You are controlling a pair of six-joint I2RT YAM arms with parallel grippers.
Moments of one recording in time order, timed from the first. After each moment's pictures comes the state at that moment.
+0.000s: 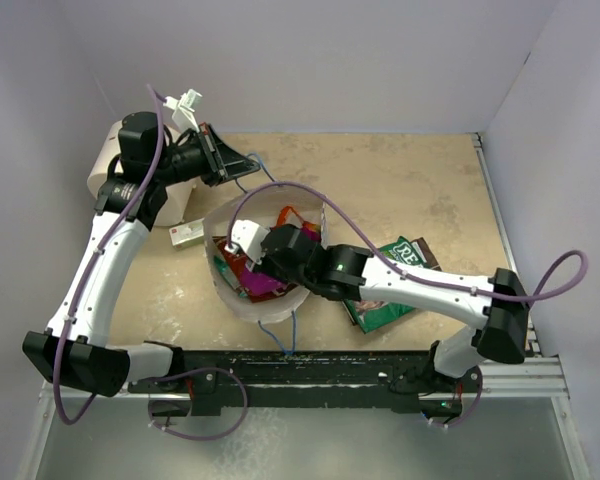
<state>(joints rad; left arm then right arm) -0.21 1.28 1.44 -0.42 0.73 -0.81 1.20 1.55 1.32 -0.43 0.31 -0.21</state>
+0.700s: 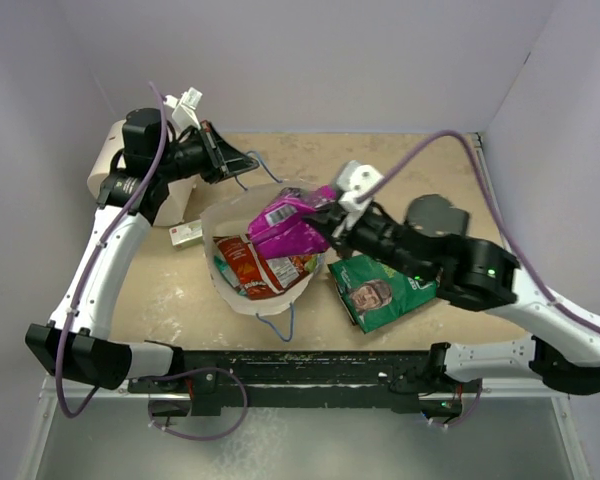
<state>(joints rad) -0.21 1.31 1.47 -0.46 0.68 -0.79 1.20 1.15 1.54 -0.49 0.24 -0.13</state>
